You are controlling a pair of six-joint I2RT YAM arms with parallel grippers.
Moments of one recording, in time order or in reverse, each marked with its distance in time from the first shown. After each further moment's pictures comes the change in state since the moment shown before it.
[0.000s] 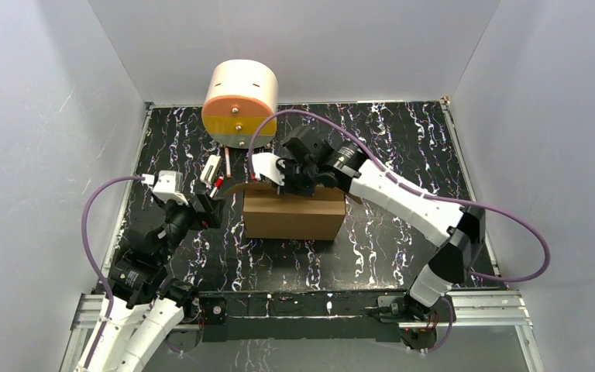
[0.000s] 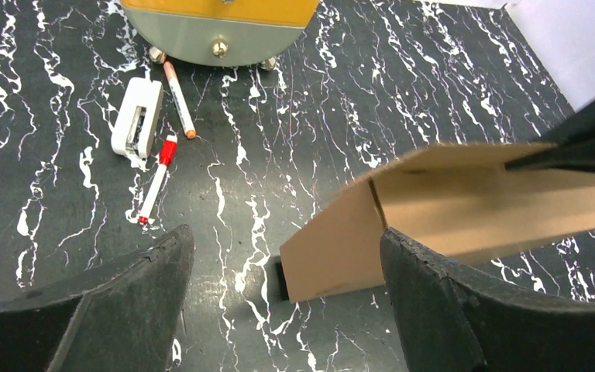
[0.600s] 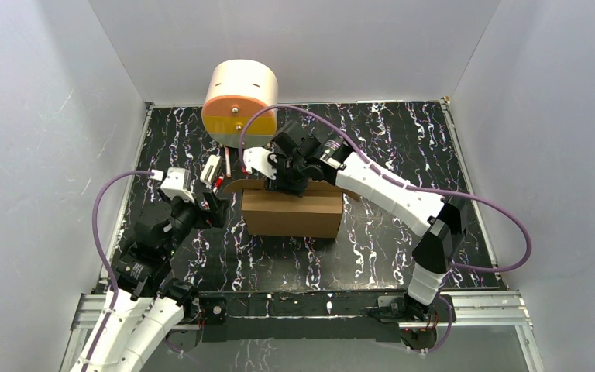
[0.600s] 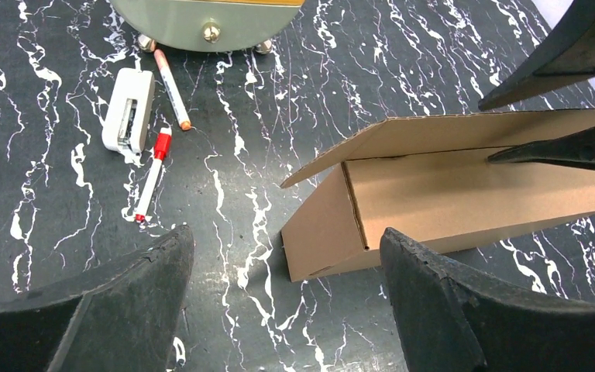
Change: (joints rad) left arm 0.000 0.038 -0.032 0.029 0.030 0.031; right arm -0.022 0.146 0.137 -0.045 0.017 0.003
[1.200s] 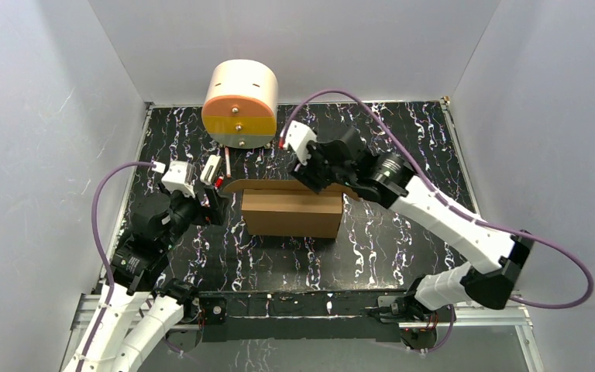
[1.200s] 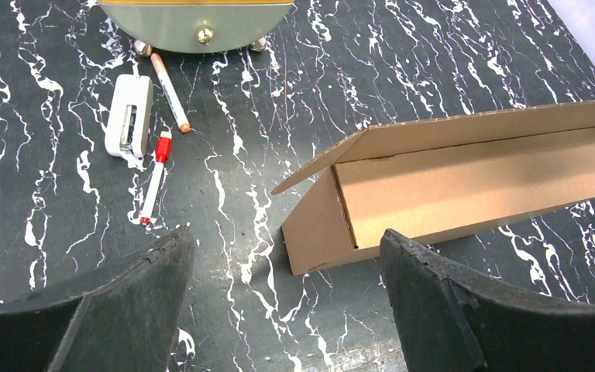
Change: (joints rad) left arm 0.000 0.072 0.094 -0.067 0.032 0.042; right arm 0.000 -0.346 -0.216 0.231 0.220 0.272
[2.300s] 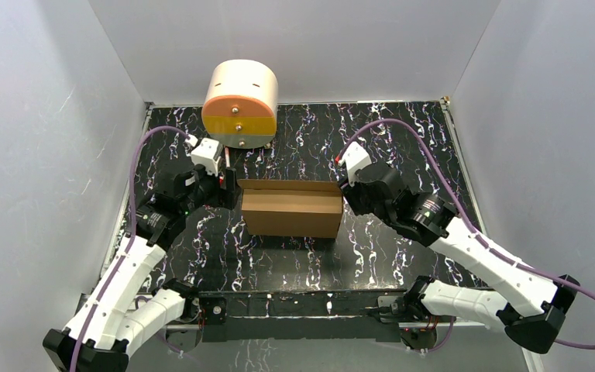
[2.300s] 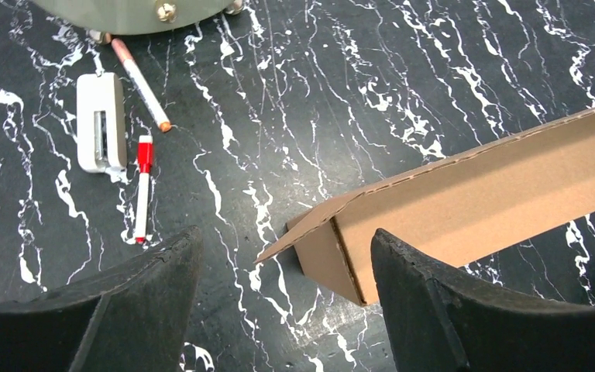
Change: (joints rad) left arm 0.000 0.327 0.131 0.013 0.069 0.116; right arm -0.045 -0.419 -0.475 -0.001 0.280 0.317
